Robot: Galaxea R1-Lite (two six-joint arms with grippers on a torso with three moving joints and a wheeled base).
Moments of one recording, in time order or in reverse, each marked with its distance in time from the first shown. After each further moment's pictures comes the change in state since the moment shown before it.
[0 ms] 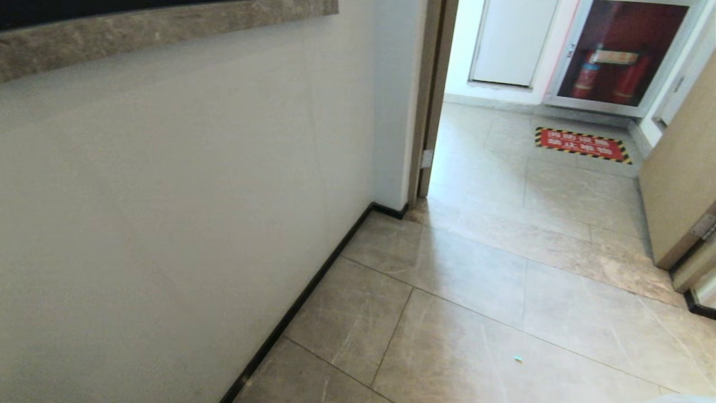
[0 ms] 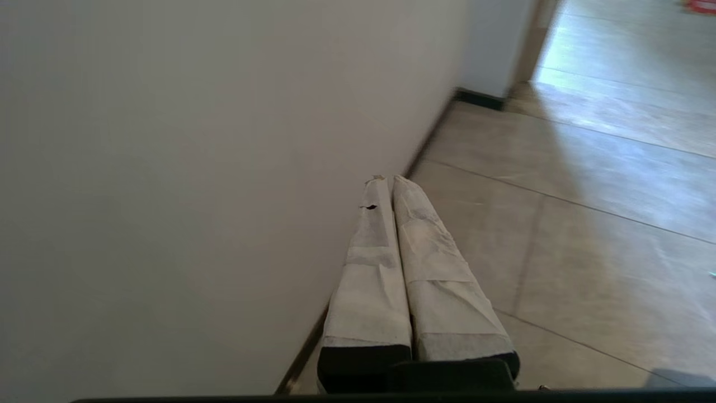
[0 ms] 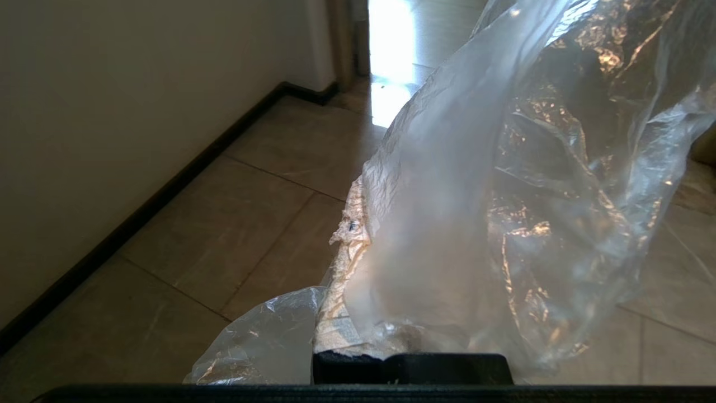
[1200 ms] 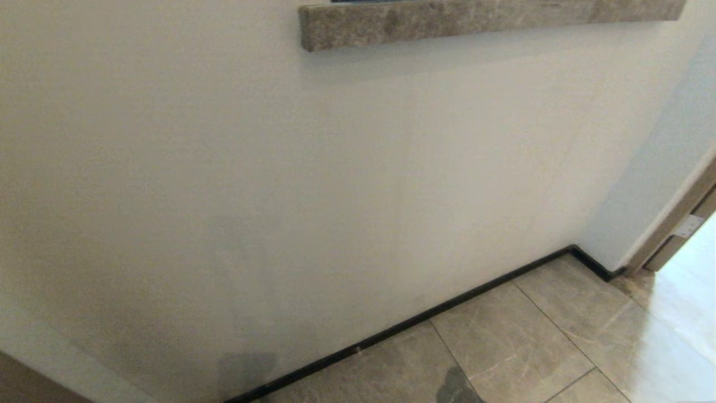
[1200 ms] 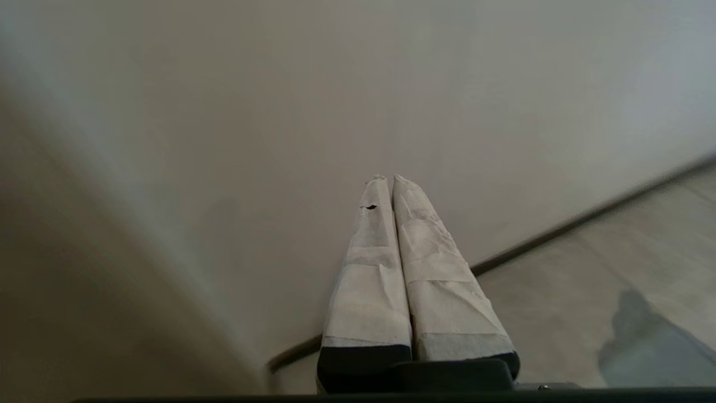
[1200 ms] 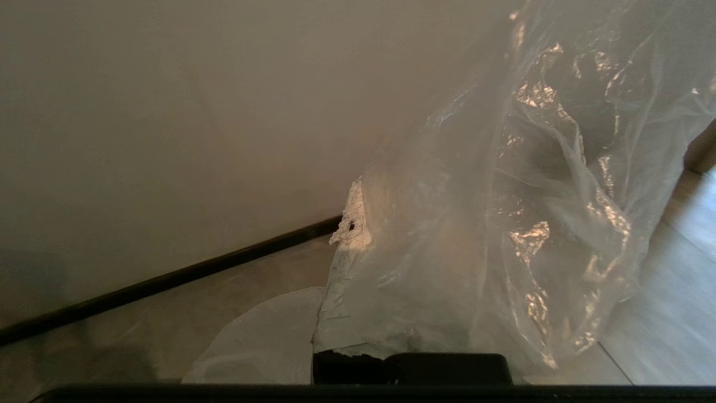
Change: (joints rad) left arm 0.000 0.000 0.000 0.000 0.000 0.000; right arm -0.001 0.000 0.000 0.000 0.000 0.000
